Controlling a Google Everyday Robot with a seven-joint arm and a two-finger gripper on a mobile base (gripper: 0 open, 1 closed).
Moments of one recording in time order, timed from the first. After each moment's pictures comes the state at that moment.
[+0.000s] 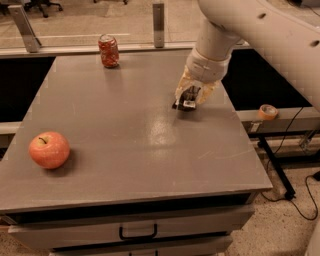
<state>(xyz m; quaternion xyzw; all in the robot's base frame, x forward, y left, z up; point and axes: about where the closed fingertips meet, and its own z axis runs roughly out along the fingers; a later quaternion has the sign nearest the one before) 0.614 -0.109 0.863 -0.98 0.17 -0.07 0.08</state>
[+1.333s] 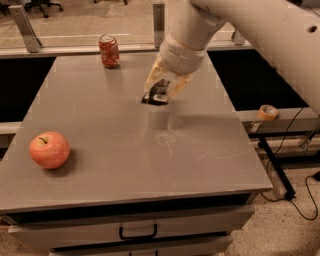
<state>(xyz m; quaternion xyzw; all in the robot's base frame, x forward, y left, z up) 0.592 -0.023 0.901 -0.98 0.09 -0.06 0.16</state>
